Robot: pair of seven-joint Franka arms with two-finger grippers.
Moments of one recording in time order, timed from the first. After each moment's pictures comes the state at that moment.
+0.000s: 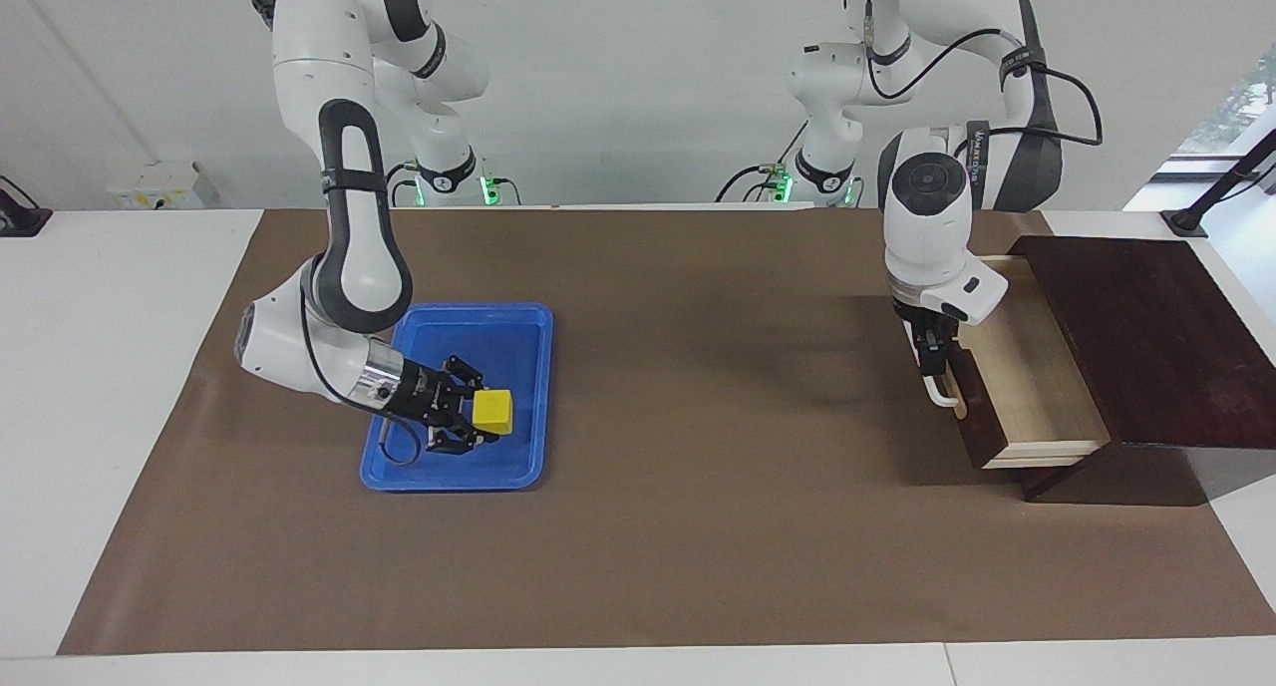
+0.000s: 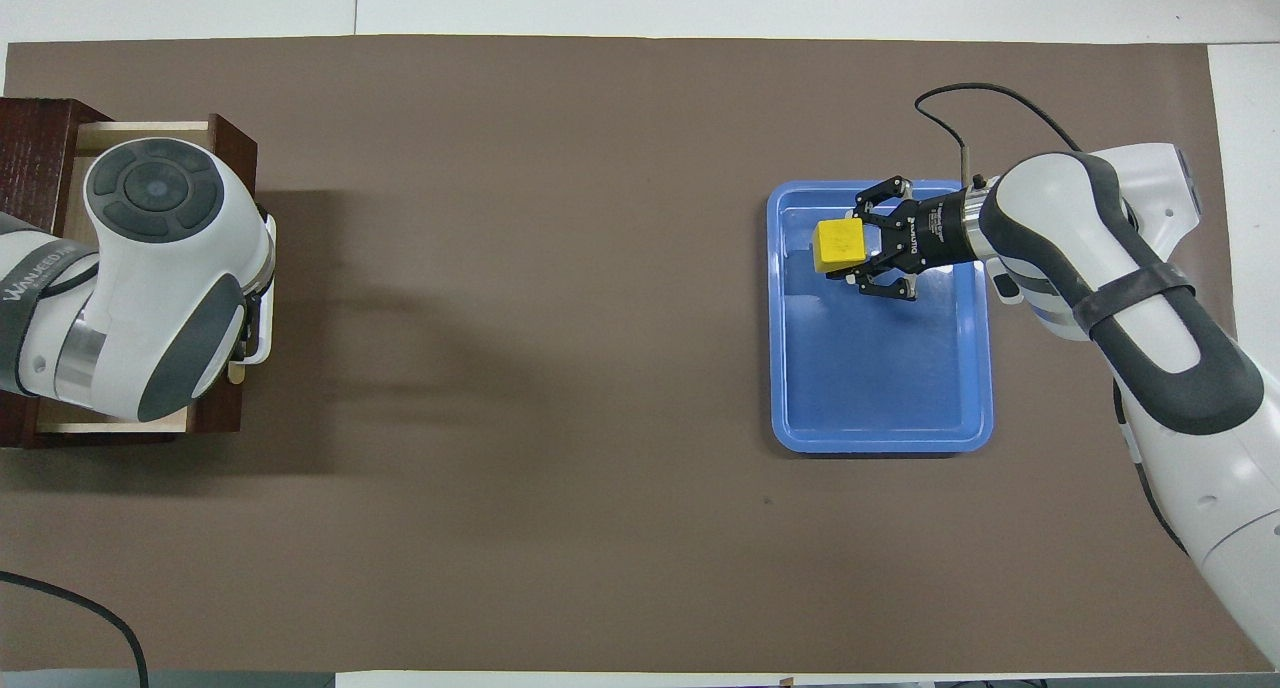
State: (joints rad) left arm -0.11 0.11 -0.12 -1.95 0.41 1.96 -1.81; right arm 0.02 0.47 0.00 -1.84 0.90 2.12 1.06
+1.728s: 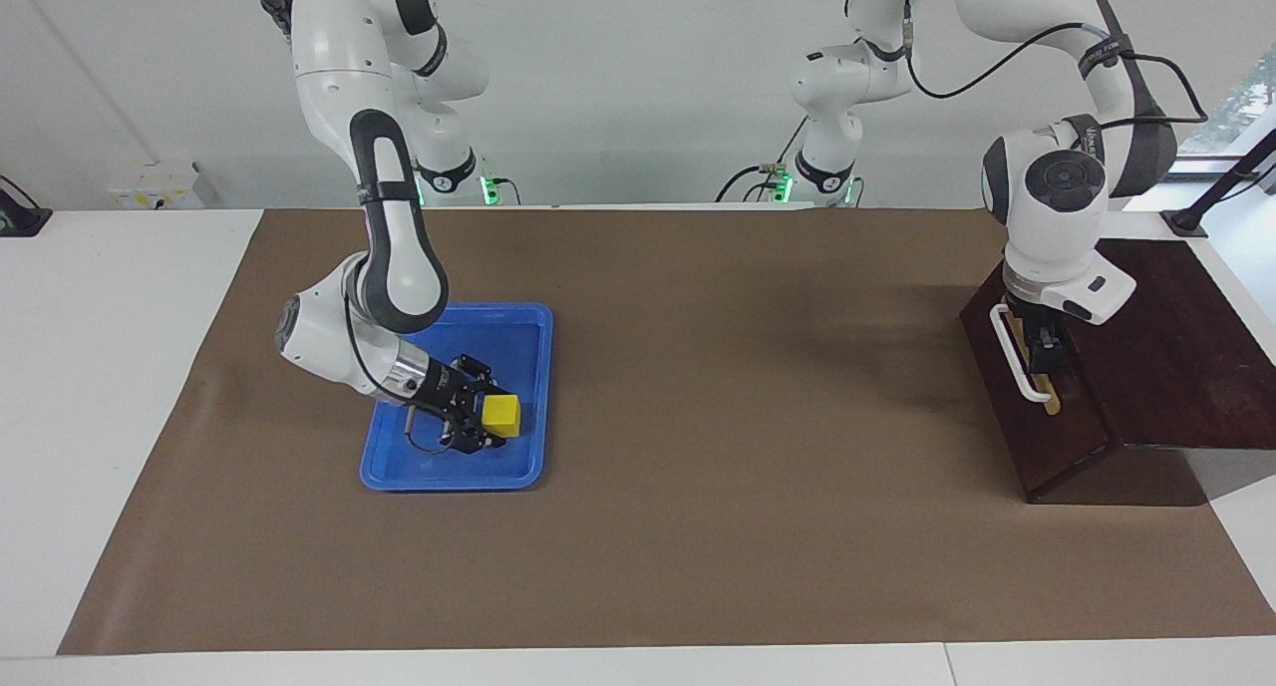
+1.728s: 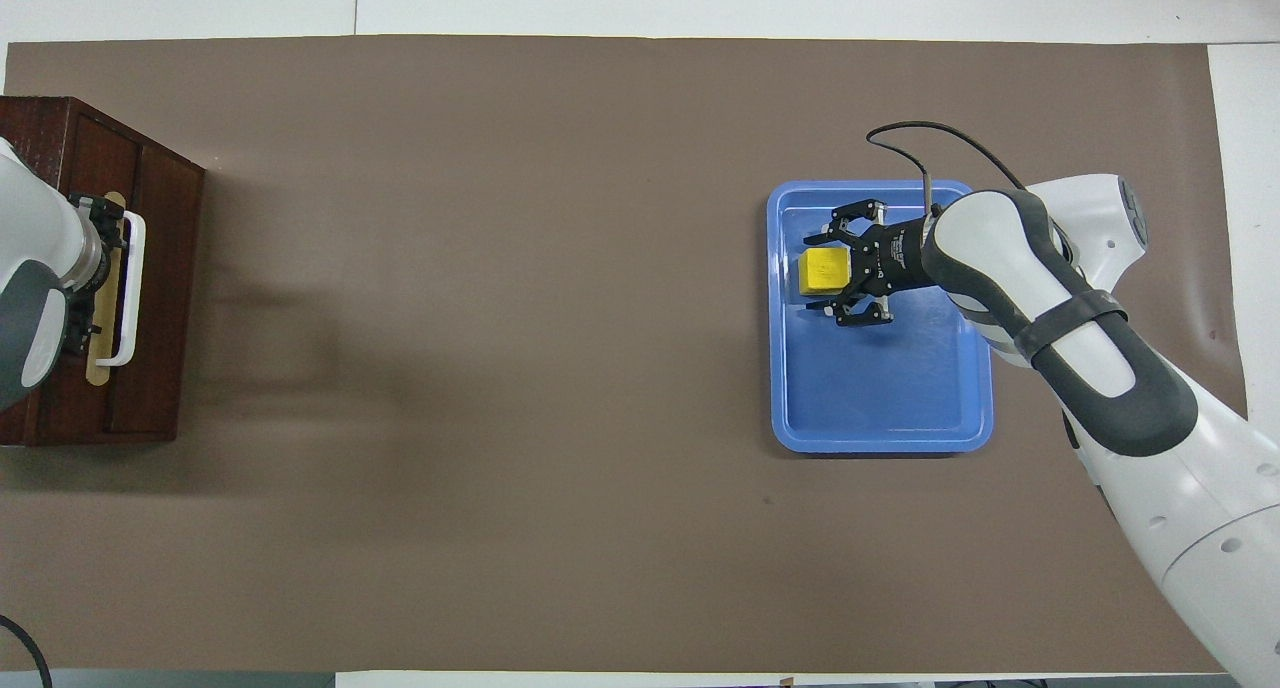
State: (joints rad) left arm 0.13 0.10 -0.12 -1.96 0.47 2.06 -1.54; right arm 0.08 0.44 0.01 -1.91 0.90 2.21 1.07
